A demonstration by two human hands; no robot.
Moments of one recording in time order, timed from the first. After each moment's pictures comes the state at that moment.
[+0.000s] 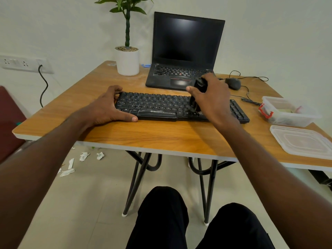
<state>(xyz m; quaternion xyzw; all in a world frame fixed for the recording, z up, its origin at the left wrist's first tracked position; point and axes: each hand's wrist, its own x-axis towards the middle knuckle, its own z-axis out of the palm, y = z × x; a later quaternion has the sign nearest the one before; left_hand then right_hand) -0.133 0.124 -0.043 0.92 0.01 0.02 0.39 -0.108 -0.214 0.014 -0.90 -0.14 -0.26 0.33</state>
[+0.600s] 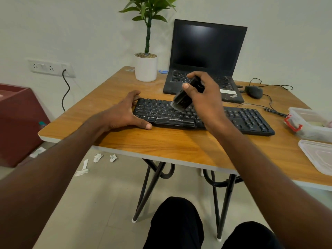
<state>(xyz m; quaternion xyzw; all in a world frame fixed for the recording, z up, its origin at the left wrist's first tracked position) -0.132 0.130 -0.041 0.90 -0.02 -0.02 0.43 -0.112 -0.145 0.020 -0.79 -0.20 -0.14 0.56</state>
